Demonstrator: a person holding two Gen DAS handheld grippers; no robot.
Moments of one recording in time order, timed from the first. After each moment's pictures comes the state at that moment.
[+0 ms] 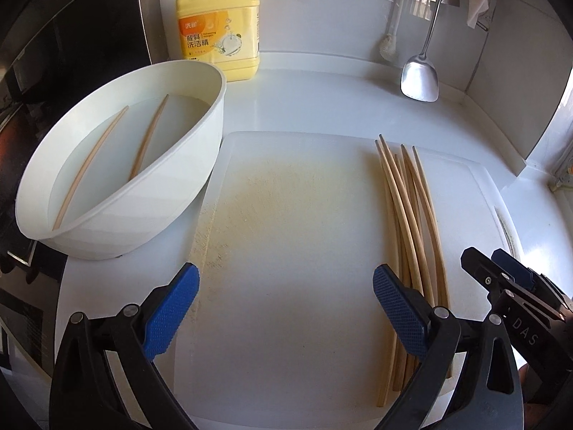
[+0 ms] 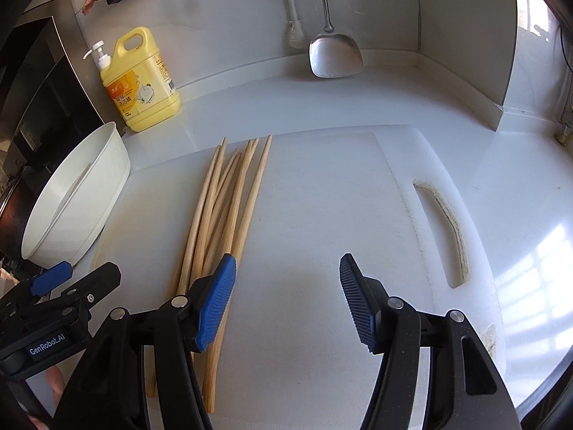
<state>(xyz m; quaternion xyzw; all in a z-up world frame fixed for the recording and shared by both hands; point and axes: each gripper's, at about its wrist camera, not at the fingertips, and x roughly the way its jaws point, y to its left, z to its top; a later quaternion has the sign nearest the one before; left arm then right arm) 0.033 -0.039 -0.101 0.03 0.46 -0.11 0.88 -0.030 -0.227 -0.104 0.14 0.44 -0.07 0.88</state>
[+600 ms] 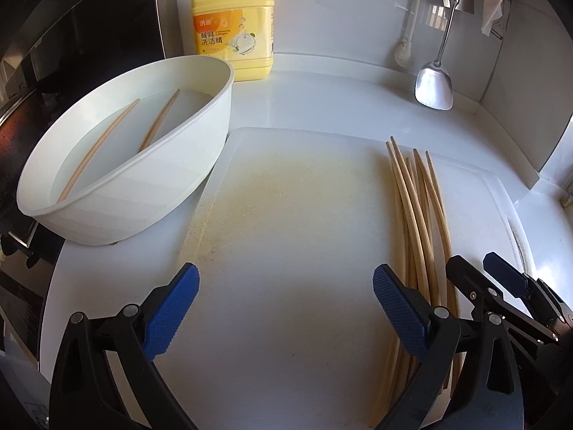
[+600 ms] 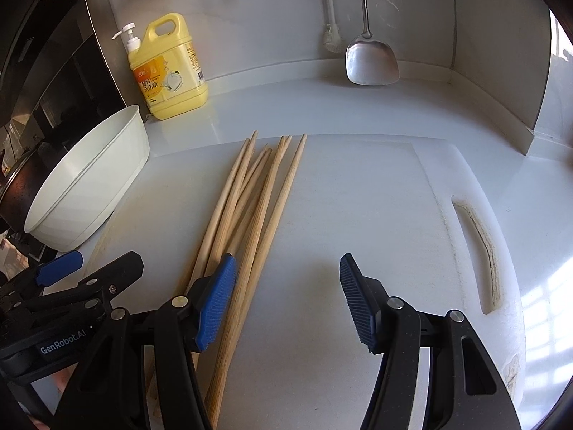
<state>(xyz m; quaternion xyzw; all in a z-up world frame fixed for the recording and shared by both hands) 0.031 -0.051 -0.112 0.02 0.45 -0.08 0.89 -0.019 -0.218 -0.114 0.11 0.43 -0.02 0.90</state>
